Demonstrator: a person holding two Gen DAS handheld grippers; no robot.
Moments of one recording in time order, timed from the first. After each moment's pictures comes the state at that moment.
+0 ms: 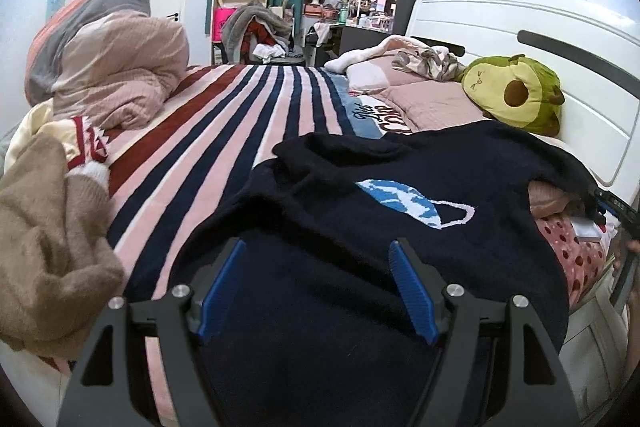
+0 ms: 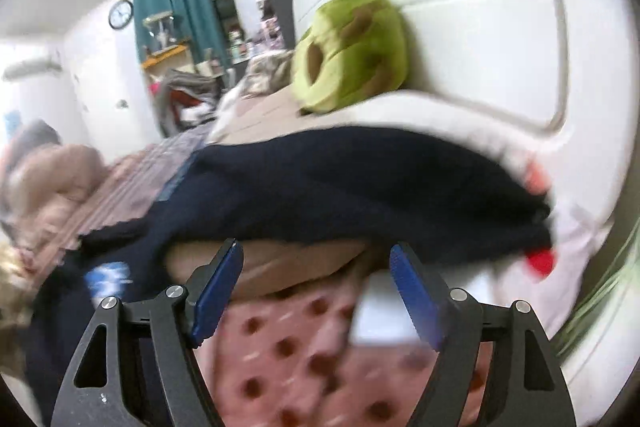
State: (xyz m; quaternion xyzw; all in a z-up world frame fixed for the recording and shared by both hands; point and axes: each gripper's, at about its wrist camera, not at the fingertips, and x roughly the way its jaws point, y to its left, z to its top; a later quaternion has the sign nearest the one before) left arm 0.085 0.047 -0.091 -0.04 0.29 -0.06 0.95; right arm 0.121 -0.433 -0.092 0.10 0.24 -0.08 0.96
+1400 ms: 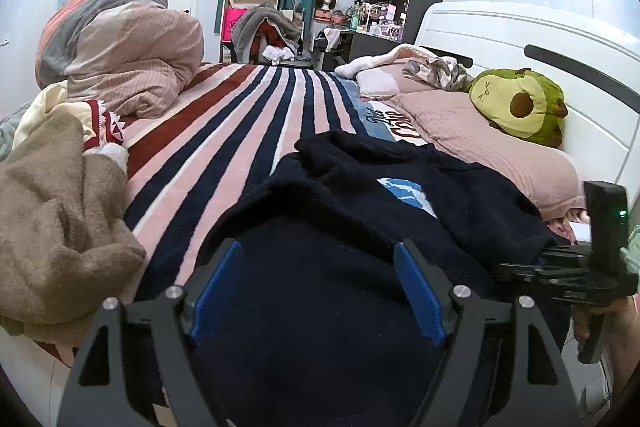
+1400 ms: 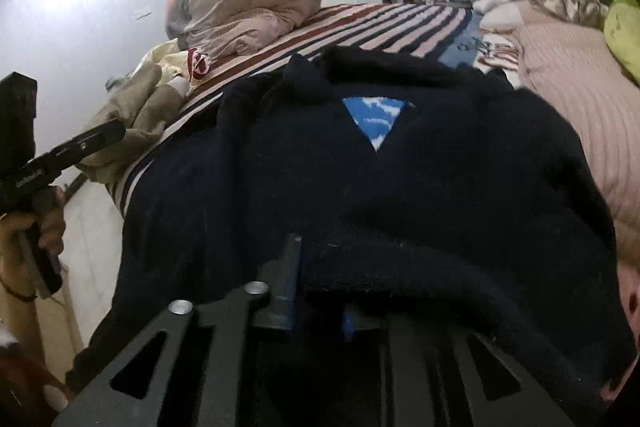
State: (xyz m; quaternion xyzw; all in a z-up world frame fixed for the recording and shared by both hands) left arm 0.066 0.082 -0.103 -0.06 0.28 -0.05 0.96; right arm 0.125 -0.175 -0.158 -0.03 0.40 0.32 0.86
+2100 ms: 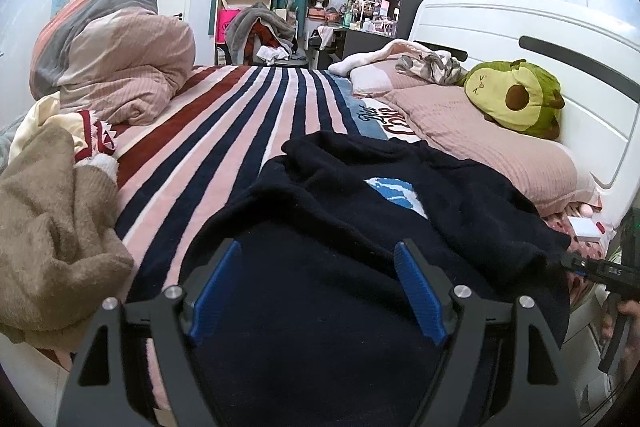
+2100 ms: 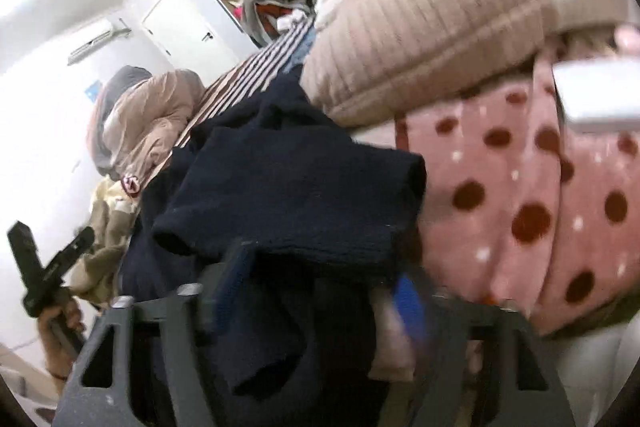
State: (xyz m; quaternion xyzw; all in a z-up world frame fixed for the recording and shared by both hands) left arm 0.072 0.061 -0.096 -0.05 0.29 -0.05 0.96; right arm 0.096 -0.347 -0.161 0.19 0.37 0.15 0.89
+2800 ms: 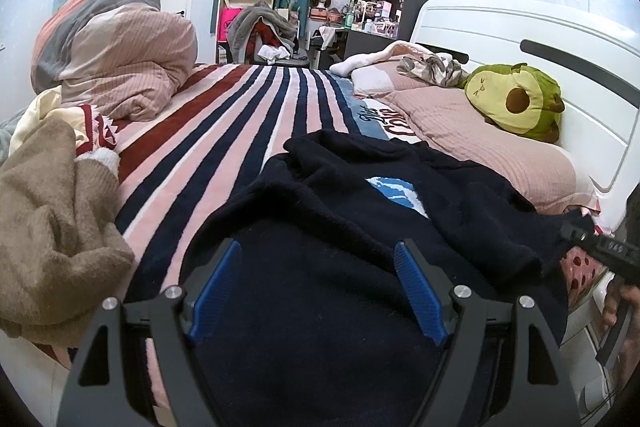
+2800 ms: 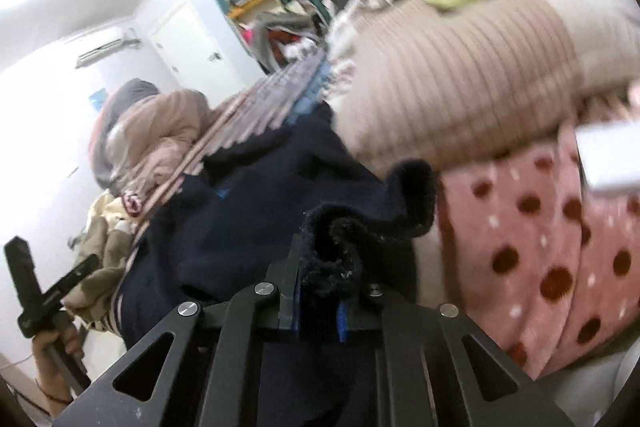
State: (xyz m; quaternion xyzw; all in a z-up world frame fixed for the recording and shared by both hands) left arm 0.068 0.067 -0.099 -0.06 0.29 -0.05 0.95; right arm 0.098 -0.319 -0.125 0.18 0.31 0.16 0.92
